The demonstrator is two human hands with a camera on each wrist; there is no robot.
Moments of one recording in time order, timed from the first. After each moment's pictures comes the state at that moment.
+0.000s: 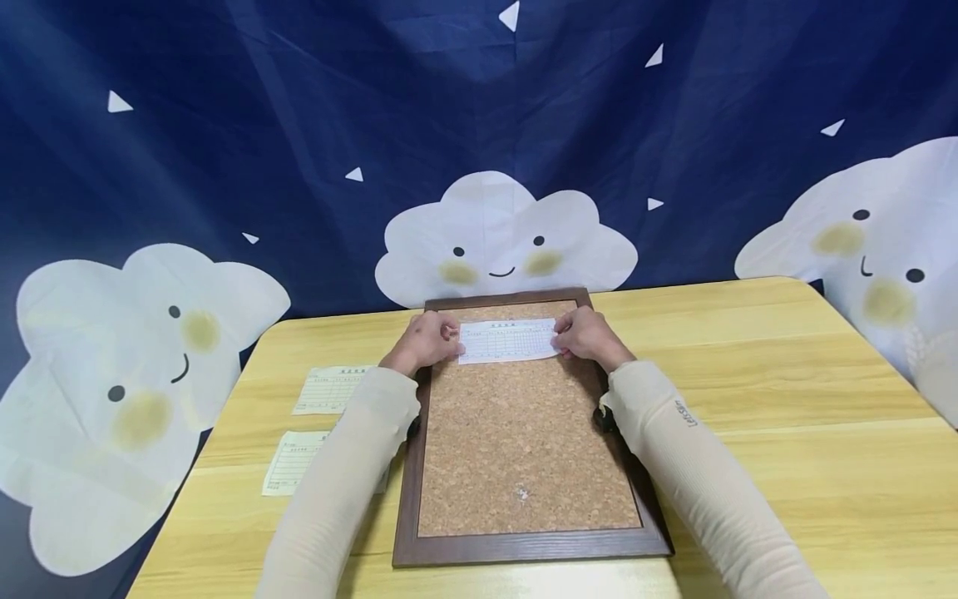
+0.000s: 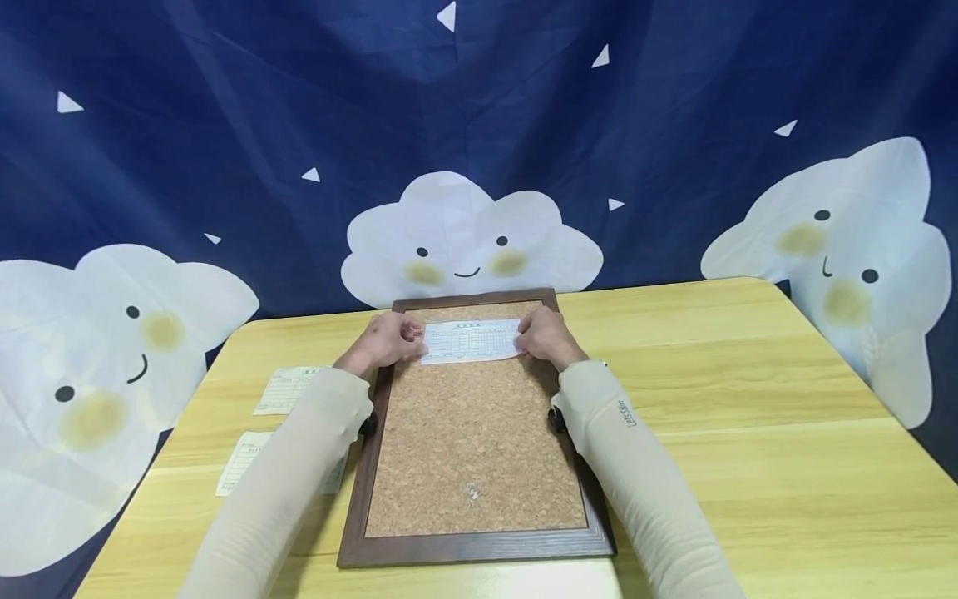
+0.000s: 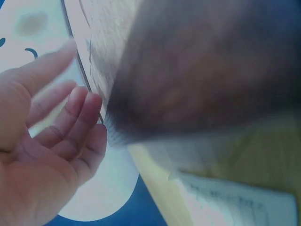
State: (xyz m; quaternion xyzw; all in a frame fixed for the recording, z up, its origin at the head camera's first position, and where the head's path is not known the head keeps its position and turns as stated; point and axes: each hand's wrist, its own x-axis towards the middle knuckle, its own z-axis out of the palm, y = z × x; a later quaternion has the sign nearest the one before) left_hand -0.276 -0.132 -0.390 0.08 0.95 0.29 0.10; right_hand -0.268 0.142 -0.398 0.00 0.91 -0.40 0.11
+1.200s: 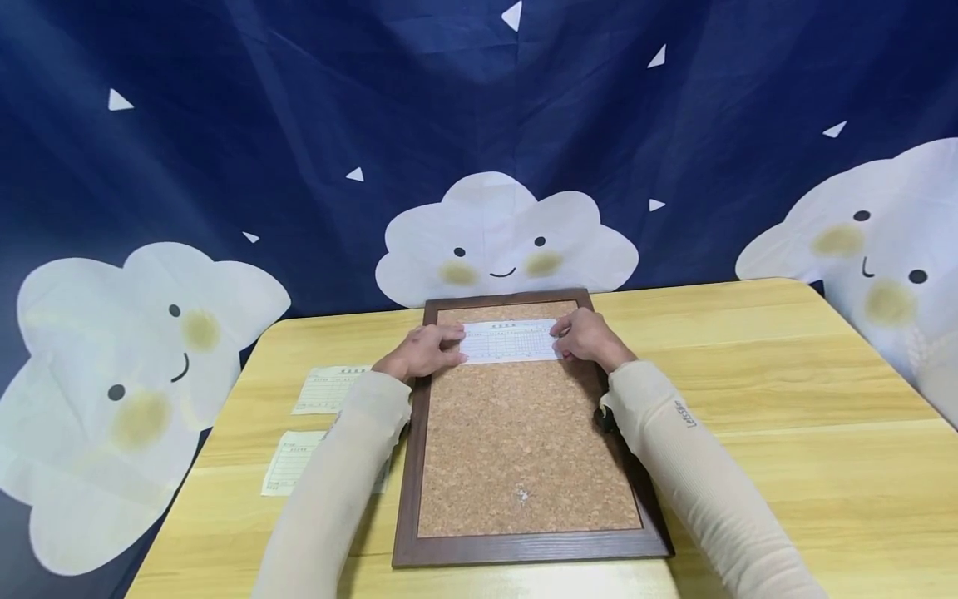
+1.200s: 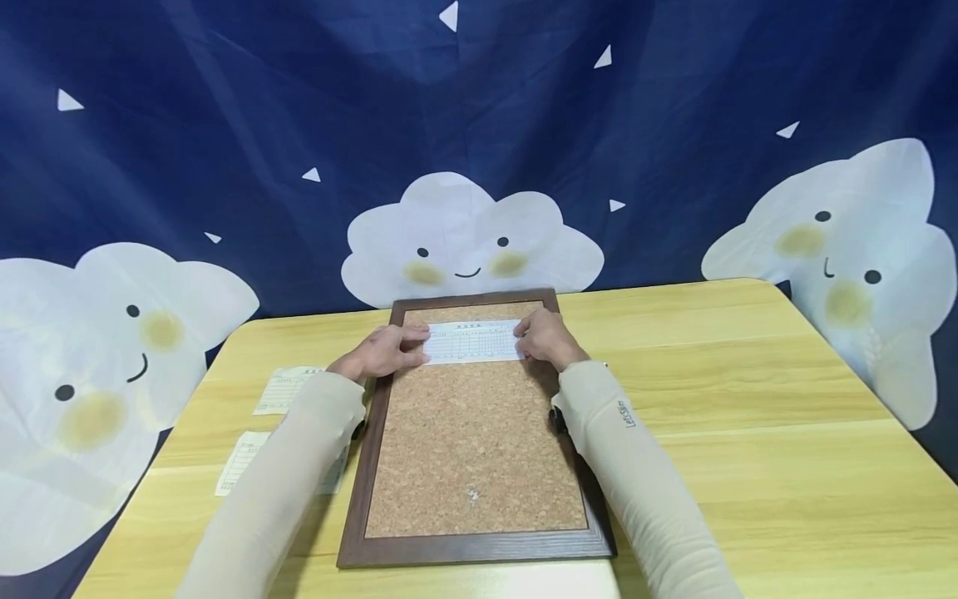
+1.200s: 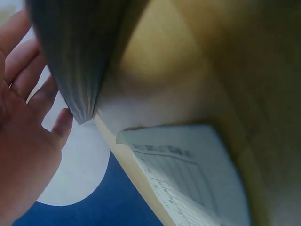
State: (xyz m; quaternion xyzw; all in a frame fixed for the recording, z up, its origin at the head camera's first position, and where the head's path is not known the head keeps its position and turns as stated) left_hand -0.279 -0.150 -0.408 0.19 0.94 0.24 0.15; right_hand -0.268 0.141 -0.396 -0.02 0.92 -0.36 0.13
